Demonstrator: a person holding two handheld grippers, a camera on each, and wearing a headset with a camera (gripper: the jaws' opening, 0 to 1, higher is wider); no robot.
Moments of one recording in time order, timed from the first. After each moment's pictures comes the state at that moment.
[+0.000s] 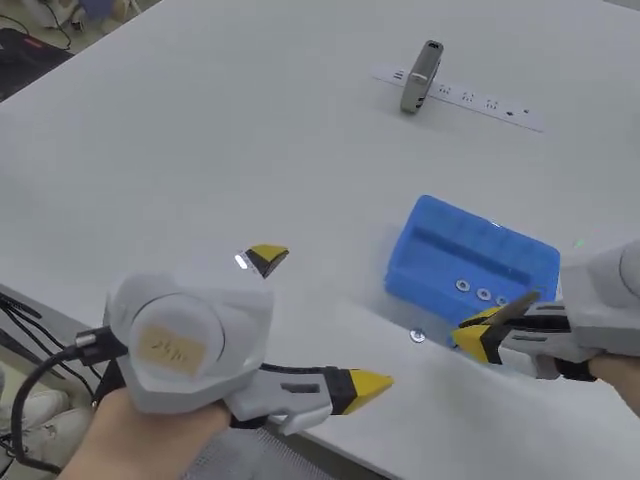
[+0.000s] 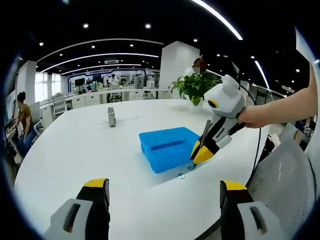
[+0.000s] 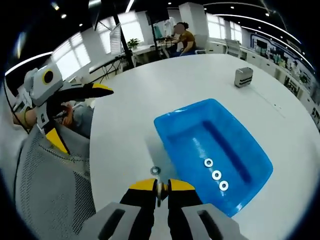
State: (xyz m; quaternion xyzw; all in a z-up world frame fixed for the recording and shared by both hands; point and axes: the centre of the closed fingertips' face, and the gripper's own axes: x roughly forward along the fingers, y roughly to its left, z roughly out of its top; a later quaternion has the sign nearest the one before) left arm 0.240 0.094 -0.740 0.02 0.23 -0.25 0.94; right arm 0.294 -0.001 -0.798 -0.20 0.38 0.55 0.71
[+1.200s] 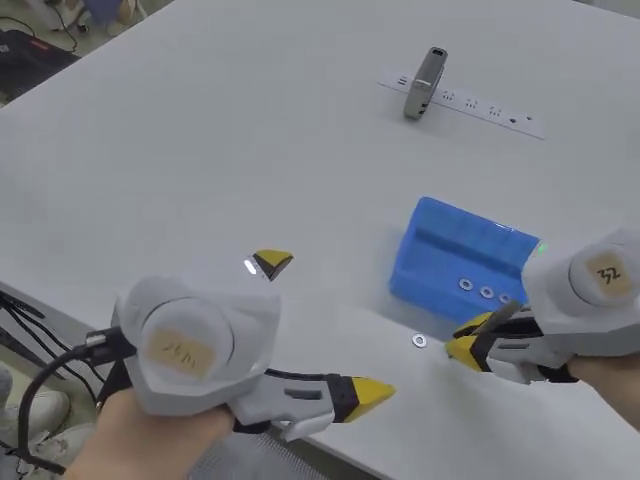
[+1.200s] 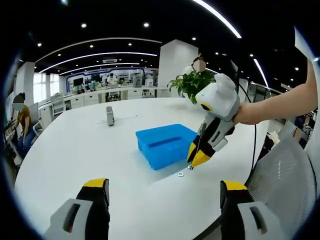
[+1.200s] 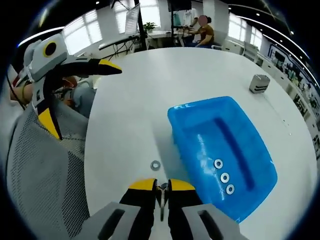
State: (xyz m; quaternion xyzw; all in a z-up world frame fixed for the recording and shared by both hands) left arm 0.238 0.092 -0.743 0.03 0.23 -0.25 0.94; right arm 0.287 0.000 -0.812 -0.29 0.39 0.58 0.66
